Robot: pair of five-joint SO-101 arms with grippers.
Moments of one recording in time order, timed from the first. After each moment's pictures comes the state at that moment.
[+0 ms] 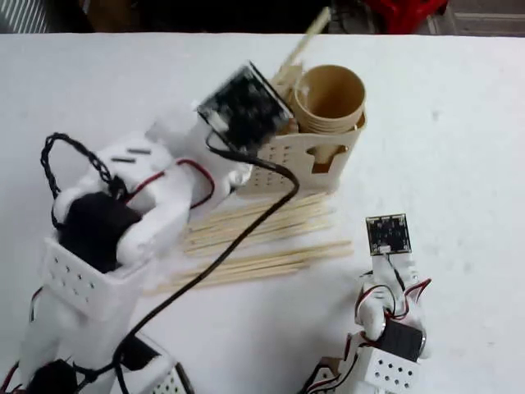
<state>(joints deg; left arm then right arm) 26.2 -30.6 -6.2 77.5 -23.6 17.0 -101.3 96.5 67.6 26.6</state>
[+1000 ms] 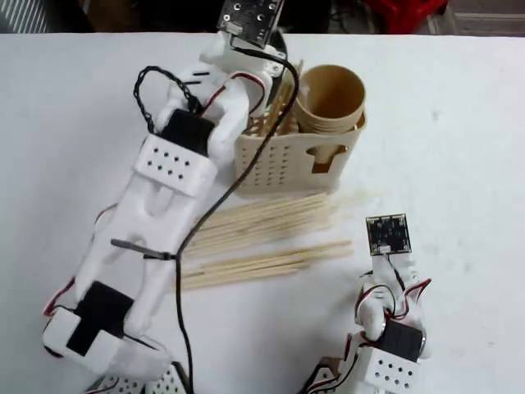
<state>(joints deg) 18.9 -1.1 -6.6 33.9 -4.7 17.0 -101.3 96.5 67.6 26.6</state>
